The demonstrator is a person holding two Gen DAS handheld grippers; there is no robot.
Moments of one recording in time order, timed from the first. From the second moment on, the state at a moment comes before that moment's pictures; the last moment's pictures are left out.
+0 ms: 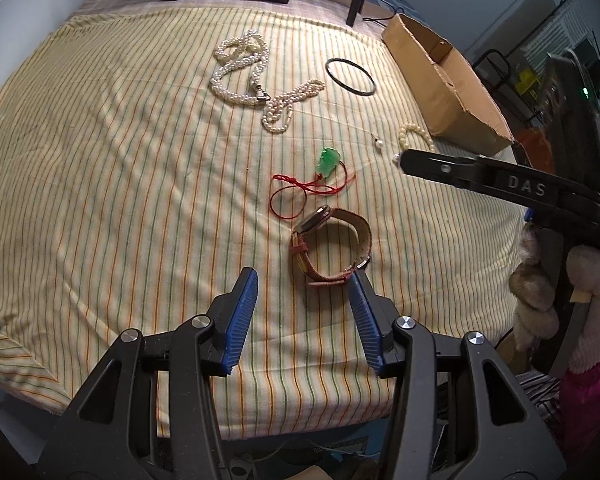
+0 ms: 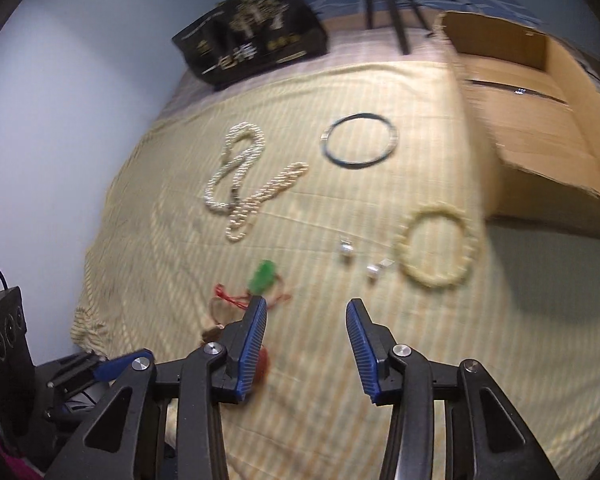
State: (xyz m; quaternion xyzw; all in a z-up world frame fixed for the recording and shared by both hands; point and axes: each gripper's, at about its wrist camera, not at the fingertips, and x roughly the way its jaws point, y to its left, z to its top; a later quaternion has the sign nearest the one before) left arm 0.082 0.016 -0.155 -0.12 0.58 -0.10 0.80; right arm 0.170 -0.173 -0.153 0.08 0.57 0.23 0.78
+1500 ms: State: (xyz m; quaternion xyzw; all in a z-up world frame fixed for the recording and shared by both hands) left arm 0.104 0.005 -0.204 -0.12 0.60 -0.07 0.79; right arm 0.178 -0.095 -0.133 0.01 0.53 0.24 0.81
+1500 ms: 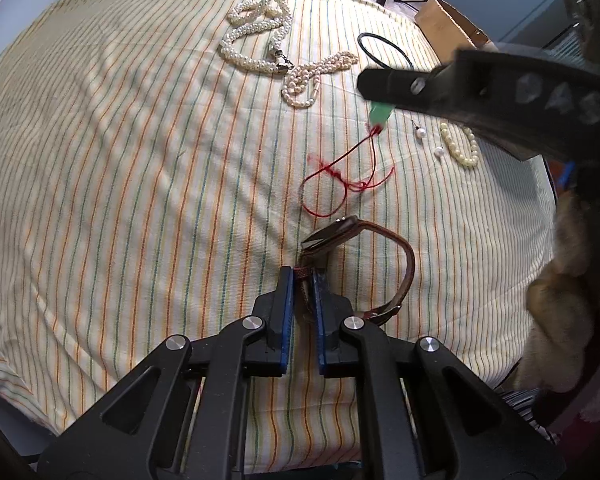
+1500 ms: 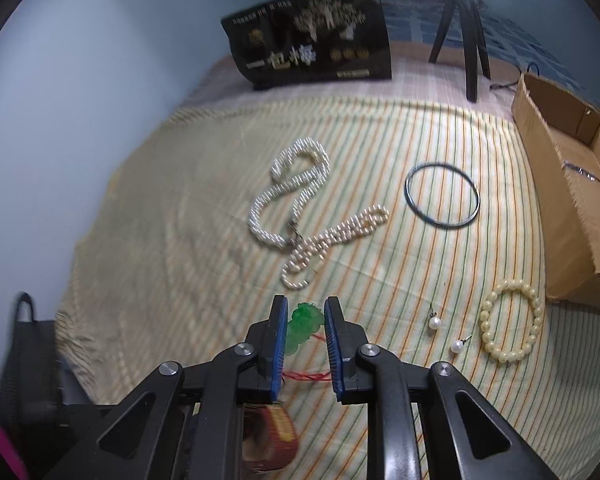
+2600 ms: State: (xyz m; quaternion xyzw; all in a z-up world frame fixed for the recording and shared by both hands) left arm 0.091 0.002 -0.134 -0.11 0.51 -0.07 0.85; right arm 0.172 -0.168 -0.030 0.06 0.42 0.22 0.88
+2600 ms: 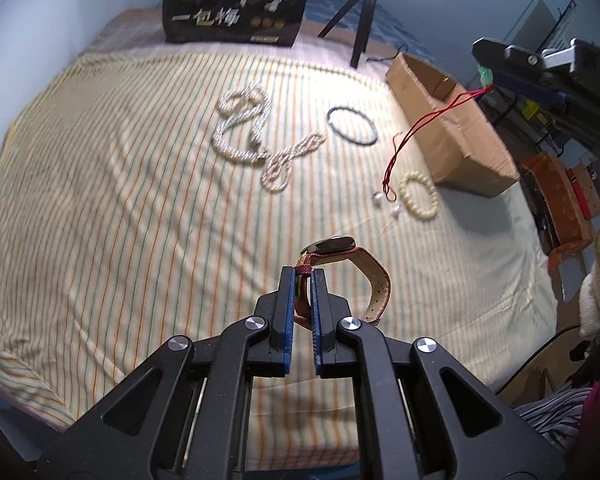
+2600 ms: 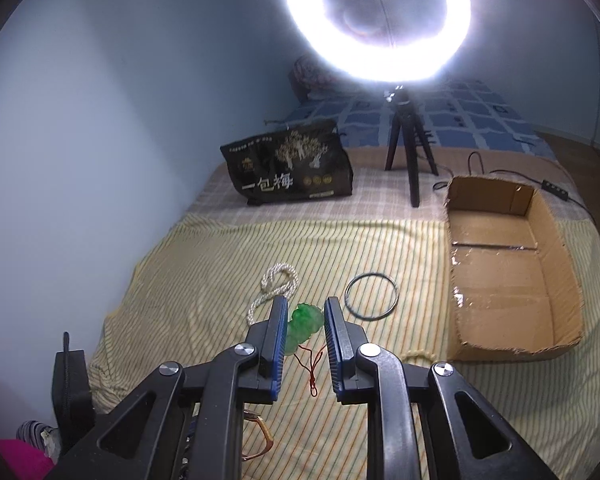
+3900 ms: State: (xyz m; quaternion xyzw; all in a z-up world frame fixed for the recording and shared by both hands) left arm 0.220 -0.153 -0.083 -0.12 0.46 -0.16 0.87; right arm 0.277 -0.329 -0.034 0.05 0.40 0.06 0.91
